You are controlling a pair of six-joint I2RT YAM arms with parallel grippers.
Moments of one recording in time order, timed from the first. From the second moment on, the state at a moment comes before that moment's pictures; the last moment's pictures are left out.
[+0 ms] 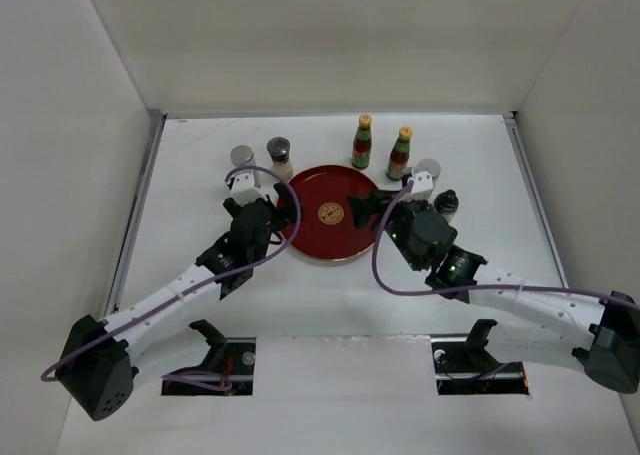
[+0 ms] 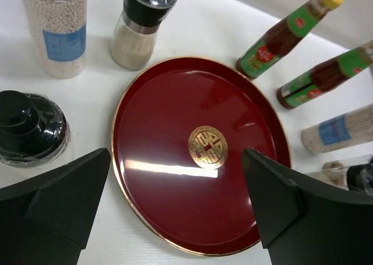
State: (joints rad) left arm -0.68 1.03 0.61 0.11 -0.55 -0.62; right arm 0.95 1.07 0.68 0.39 0.49 0.33
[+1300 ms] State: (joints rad) left arm -0.75 1.02 0.26 0.67 -0.32 -0.61; right arm 0.51 2.04 1.79 -0.16 0.50 0.28
